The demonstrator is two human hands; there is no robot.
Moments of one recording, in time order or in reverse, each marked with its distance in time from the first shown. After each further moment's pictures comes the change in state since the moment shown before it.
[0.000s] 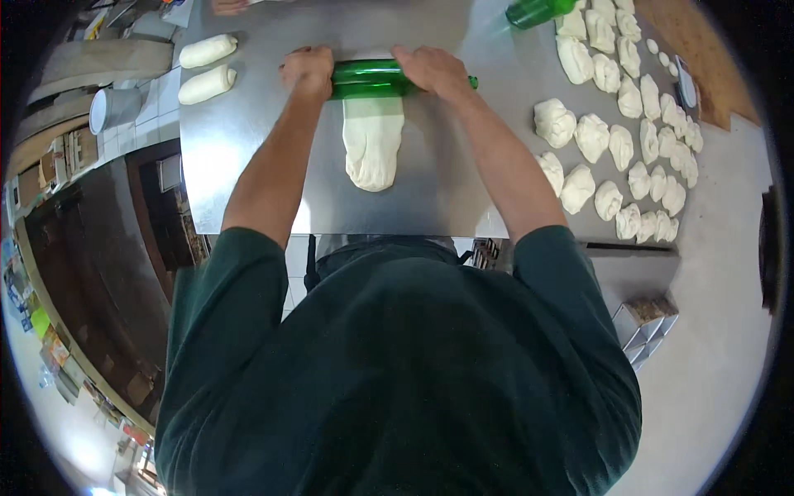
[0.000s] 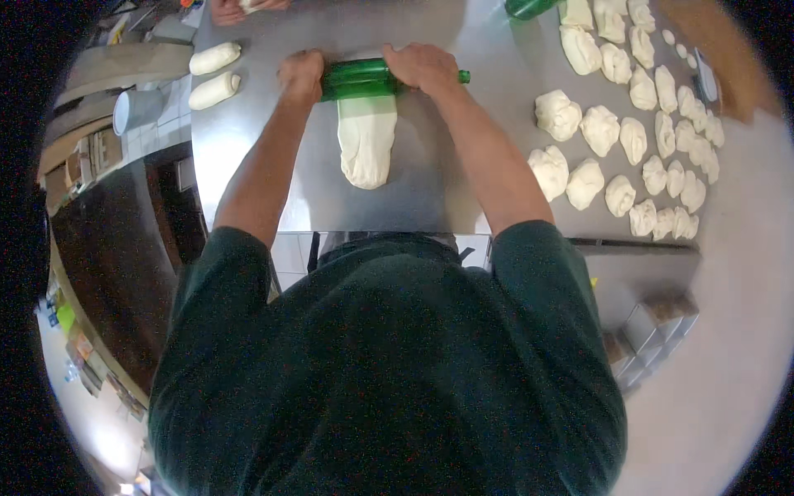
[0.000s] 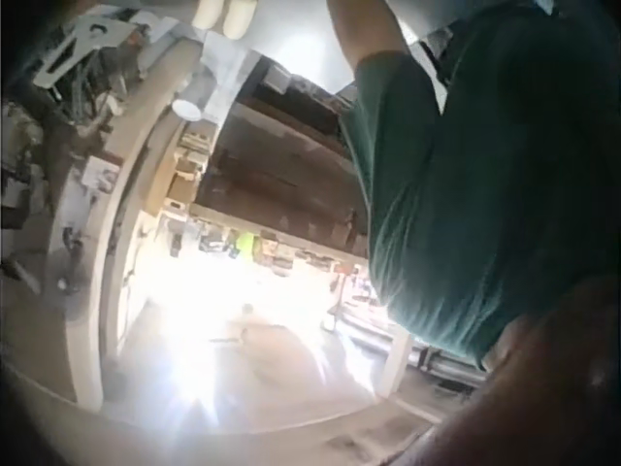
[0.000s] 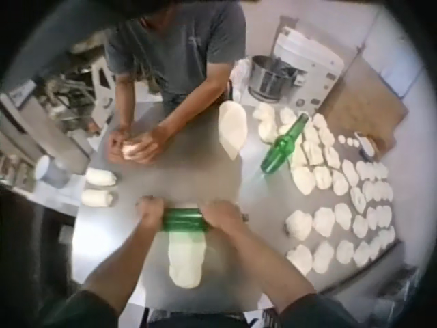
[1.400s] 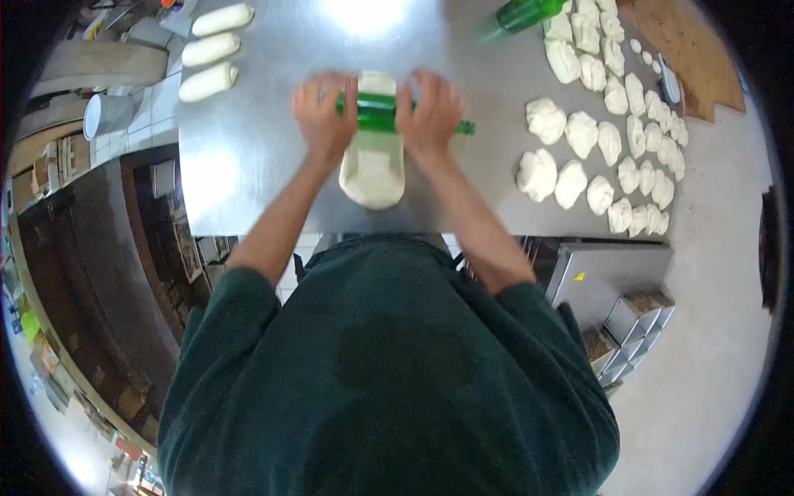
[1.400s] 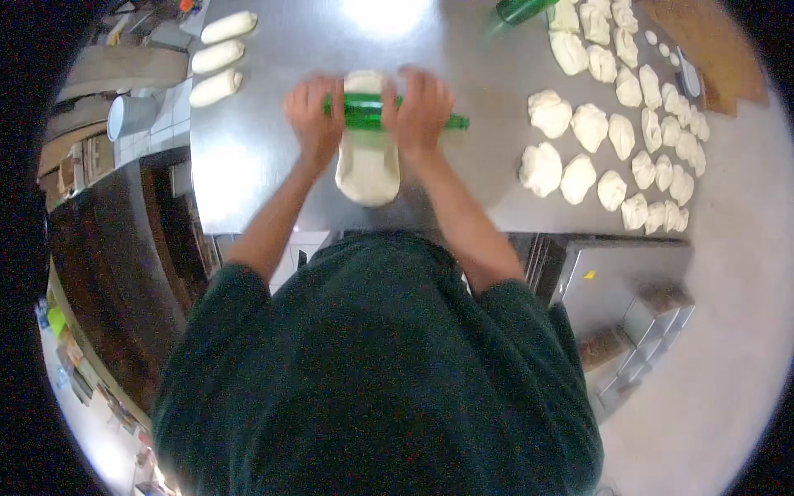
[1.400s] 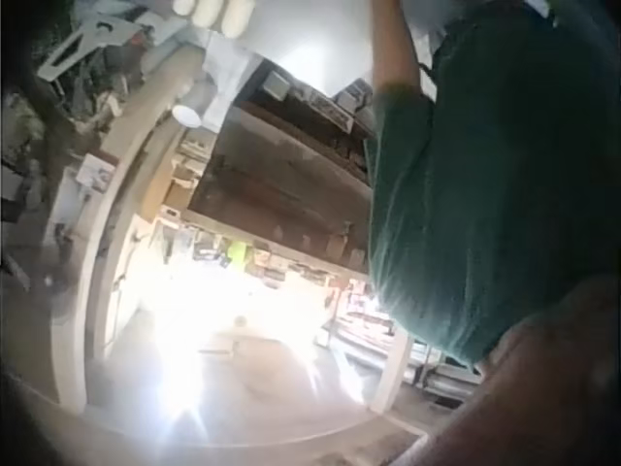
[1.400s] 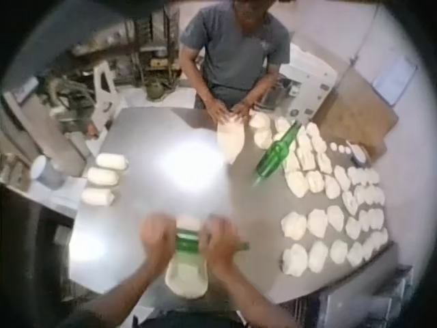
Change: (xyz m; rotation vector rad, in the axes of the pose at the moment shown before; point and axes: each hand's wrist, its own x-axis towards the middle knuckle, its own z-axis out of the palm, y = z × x) left_hand -0.112 0.000 -0.065 0.113 0.204 0.958; right_hand -0.098 -0.019 0.061 0.132 0.947 -0.181
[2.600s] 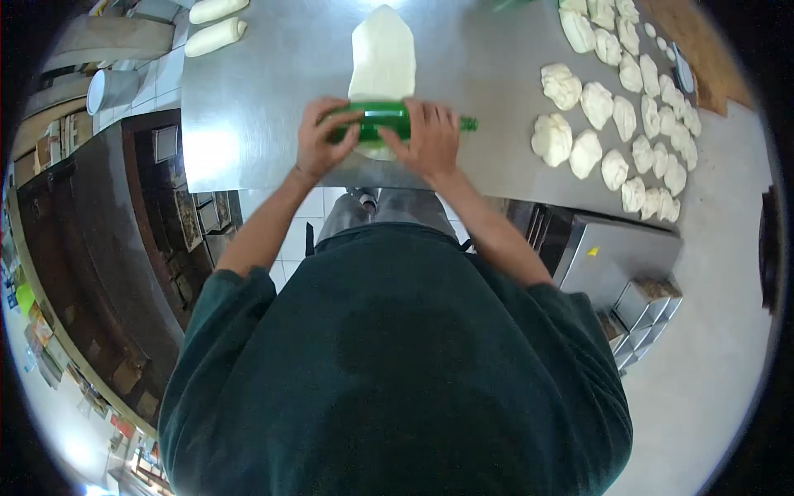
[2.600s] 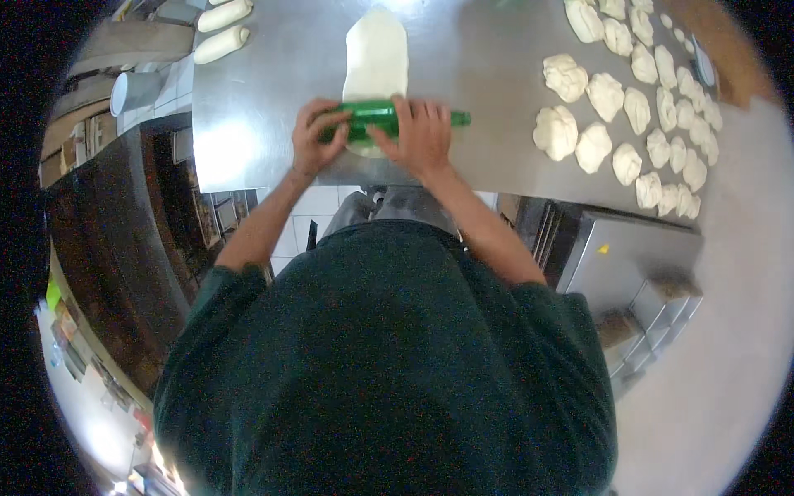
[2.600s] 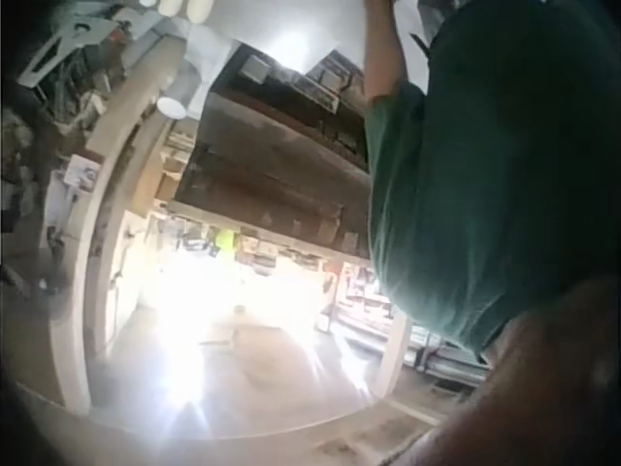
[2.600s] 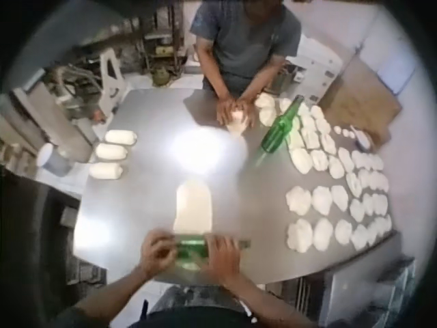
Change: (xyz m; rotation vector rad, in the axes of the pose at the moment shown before) left_hand -0.107 -0.019 -0.064 -0.635 -0.275 -0.005; right_hand -0.102 -0.001 -0.062 -0.044 -0.334 -0.234
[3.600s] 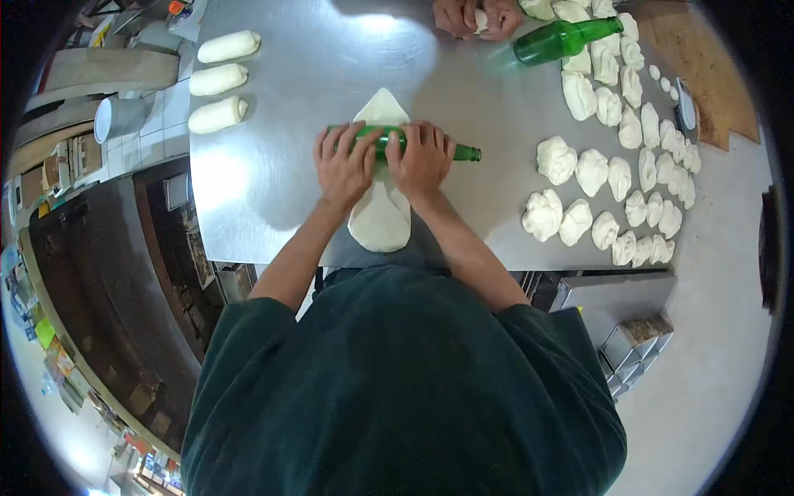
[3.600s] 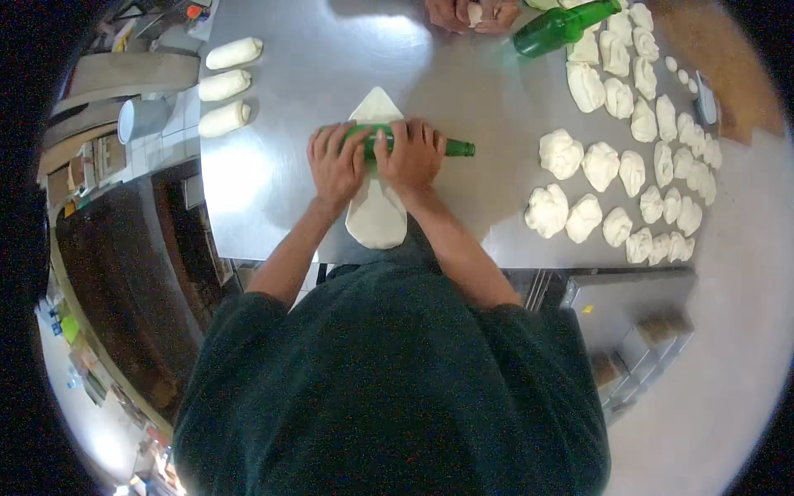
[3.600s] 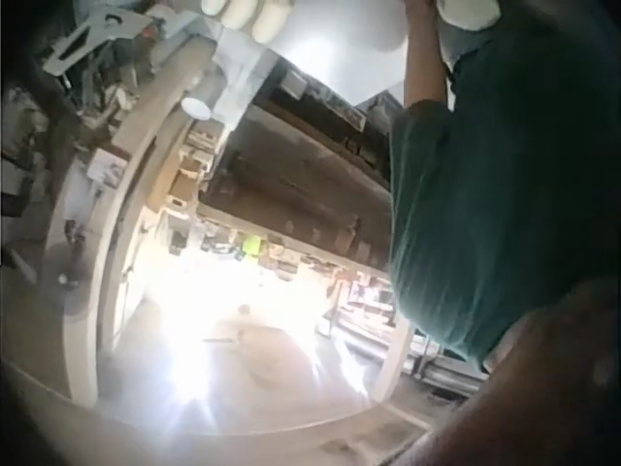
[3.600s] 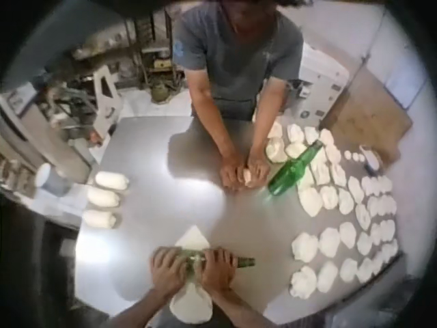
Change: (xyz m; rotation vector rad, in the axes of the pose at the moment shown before) left_hand 0.116 -0.008 0.039 0.648 0.085 0.099; right_hand 0.117 0.010 0.044 -0.021 0.157 0.225
